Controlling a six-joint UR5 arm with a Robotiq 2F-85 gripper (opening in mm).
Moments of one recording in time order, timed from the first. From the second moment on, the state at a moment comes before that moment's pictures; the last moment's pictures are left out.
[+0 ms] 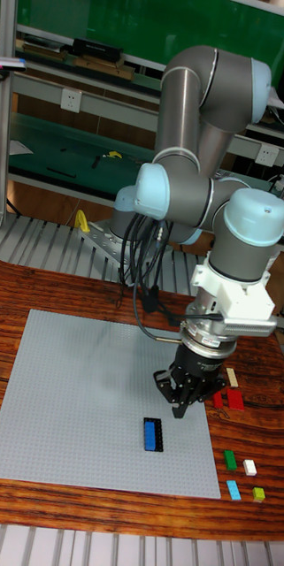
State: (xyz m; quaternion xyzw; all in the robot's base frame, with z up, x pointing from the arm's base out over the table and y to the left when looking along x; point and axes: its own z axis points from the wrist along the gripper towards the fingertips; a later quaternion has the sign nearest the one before) arm 0.634 0.119 0.052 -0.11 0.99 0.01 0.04
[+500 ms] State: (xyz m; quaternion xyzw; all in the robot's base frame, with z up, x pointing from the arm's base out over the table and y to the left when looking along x) arm 0.600 0.159 0.054 -0.08 1.00 0.02 0.04
